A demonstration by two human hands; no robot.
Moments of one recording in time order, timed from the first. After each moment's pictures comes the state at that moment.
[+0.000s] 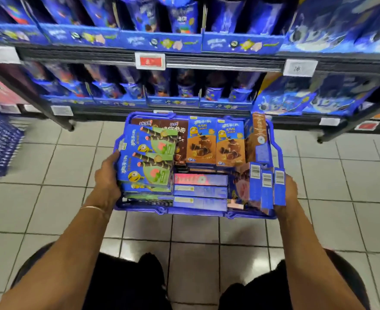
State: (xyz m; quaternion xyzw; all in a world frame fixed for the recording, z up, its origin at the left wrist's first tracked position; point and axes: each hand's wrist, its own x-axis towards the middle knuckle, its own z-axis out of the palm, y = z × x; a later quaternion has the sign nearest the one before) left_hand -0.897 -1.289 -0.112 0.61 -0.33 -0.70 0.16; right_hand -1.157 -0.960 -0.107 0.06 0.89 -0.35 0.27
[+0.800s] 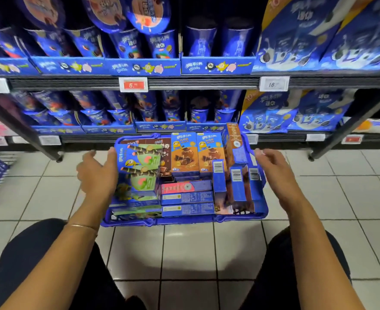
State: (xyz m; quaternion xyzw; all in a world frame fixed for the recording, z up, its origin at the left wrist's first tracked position) left_hand -0.945 -1.284 -0.103 0.61 -0.66 -0.36 0.25; right_hand -1.179 -0.967 -0.072 -0.08 0.82 -0.52 0.22
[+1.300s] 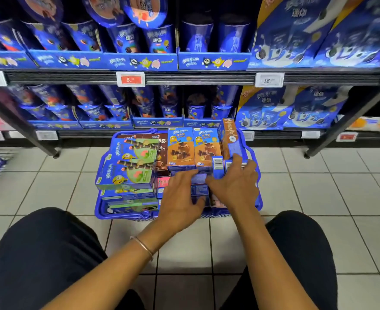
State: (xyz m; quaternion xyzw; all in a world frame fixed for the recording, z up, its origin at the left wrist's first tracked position) left_hand -0.985 -1.115 -0.143 0.23 -0.89 -0.37 0.13; right_hand -1.103 -1.017 -0.097 -0.12 0.96 -0.22 0.12
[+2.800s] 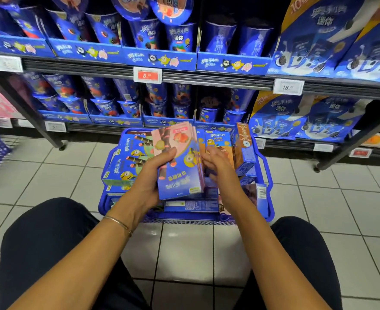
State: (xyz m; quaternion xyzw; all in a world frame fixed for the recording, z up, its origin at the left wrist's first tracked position) left_hand -0.976 -1.196 -0.099 0.27 -0.39 -0.87 0.13; right_hand -1.093 -1.065 -0.091 -0.16 0.68 -0.63 0.34
